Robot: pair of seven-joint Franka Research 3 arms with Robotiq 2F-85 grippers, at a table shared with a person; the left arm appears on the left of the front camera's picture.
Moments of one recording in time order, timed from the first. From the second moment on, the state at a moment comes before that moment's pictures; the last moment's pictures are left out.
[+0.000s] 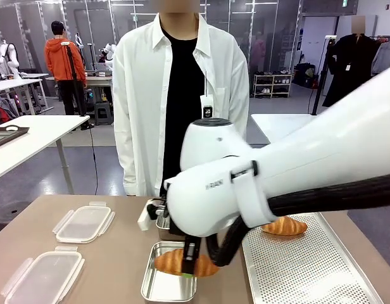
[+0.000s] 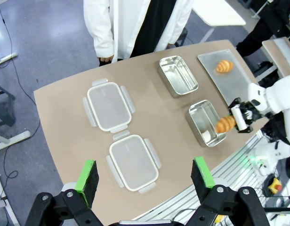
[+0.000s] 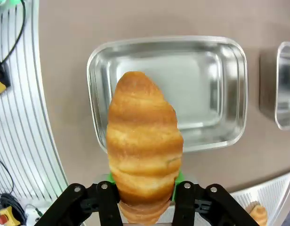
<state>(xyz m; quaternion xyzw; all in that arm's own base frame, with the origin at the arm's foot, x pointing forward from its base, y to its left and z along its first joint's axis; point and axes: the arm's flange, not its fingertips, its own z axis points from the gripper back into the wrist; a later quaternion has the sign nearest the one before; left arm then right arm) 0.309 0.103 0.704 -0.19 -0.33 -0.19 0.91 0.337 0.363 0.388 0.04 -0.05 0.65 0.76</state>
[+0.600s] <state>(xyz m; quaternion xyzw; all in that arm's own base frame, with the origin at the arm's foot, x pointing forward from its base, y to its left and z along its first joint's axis) 0.309 0.103 0.704 -0.19 -0.33 -0.19 0.91 0.349 0.394 0.380 0.05 -0.04 0.65 0.76</state>
